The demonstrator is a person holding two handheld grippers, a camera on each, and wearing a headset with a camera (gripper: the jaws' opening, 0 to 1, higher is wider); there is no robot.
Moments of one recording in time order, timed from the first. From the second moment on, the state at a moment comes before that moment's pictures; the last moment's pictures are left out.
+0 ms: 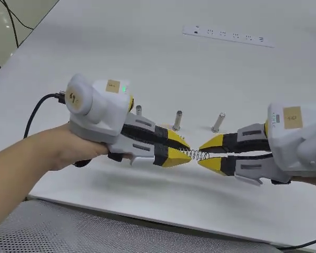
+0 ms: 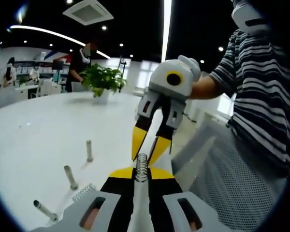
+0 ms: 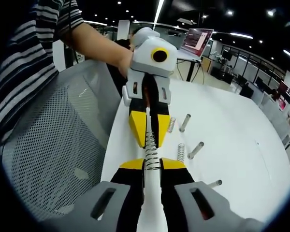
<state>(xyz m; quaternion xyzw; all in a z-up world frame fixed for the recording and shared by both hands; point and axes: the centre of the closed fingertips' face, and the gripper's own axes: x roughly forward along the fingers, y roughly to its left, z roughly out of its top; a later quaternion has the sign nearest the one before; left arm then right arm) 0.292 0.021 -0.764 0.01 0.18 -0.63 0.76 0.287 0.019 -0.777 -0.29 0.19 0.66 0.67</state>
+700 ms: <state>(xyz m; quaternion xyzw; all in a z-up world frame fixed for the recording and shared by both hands) 0.288 0.026 -0.769 0.02 0.19 -0.63 0.75 0.286 0.015 -0.776 -0.30 0.20 0.66 0.66</state>
